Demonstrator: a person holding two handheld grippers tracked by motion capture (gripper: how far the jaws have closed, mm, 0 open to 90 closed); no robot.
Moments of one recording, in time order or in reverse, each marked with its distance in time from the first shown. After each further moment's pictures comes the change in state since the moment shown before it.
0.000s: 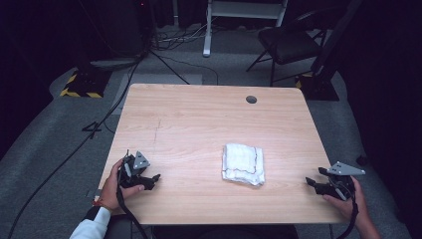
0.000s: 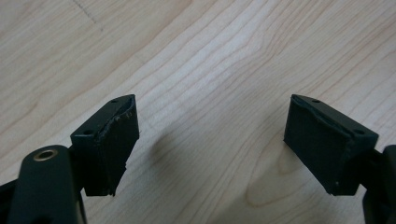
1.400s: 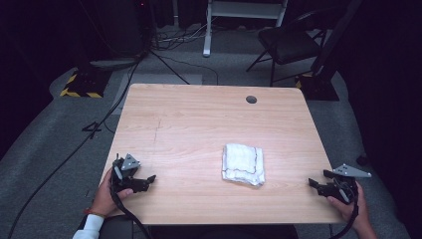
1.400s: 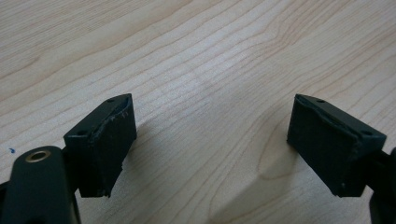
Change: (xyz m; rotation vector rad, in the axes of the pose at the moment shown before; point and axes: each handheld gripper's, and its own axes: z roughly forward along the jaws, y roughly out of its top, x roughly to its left) left arm 0.011 -0.021 -0.003 -0.059 -0.045 -0.120; right arm -0.008 -0.014 0.000 -0.018 -0.011 0.135
